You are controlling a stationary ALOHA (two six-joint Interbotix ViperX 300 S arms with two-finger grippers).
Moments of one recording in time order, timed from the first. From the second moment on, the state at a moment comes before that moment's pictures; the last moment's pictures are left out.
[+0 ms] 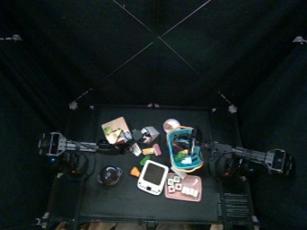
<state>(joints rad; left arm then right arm) 0.08 -0.13 0.64 1.04 0.49 -1.33 -0.48 -0.57 1.12 -0.55 -0.47 0.64</state>
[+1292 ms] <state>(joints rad) -0.03 -0.55 0.86 0.97 0.52 -1.32 -0.49 -0.57 1.12 -0.55 -0.46 0.64</state>
